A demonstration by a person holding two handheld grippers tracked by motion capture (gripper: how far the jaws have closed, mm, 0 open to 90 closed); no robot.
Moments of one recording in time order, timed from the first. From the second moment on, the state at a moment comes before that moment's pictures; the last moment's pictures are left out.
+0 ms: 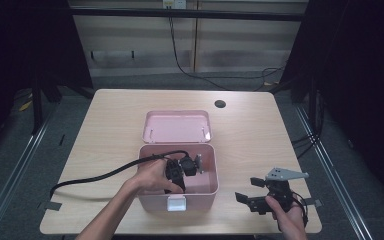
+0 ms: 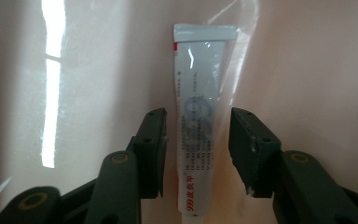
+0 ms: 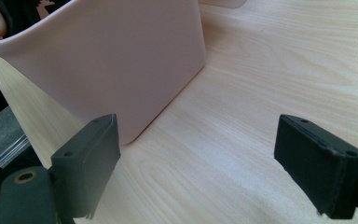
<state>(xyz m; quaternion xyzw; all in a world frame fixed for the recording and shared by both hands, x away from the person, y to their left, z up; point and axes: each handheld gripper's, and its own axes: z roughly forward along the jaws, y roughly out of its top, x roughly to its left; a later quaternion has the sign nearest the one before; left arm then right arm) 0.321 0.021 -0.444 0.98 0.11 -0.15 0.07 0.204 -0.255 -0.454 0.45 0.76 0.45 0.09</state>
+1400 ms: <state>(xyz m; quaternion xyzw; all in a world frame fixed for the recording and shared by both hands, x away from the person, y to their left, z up) 0.317 0.065 -0.357 0.97 0.10 -0.13 0.18 0.204 -0.255 -0.454 0.45 0.76 0.45 0.09</state>
